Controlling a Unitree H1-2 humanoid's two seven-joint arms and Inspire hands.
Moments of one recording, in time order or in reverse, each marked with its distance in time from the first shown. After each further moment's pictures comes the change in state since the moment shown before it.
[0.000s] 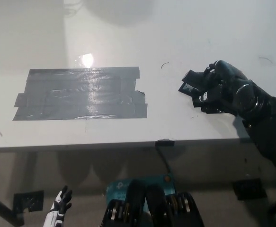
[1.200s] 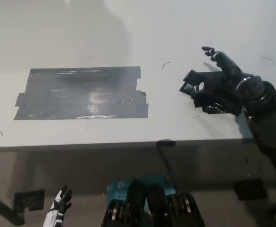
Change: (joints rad) left_arm -0.001 0.000 0.000 -0.004 -0.005 0.005 0.000; right_arm 0.021 0.026 -0.144 -0.117 0.163 0.067 0.044
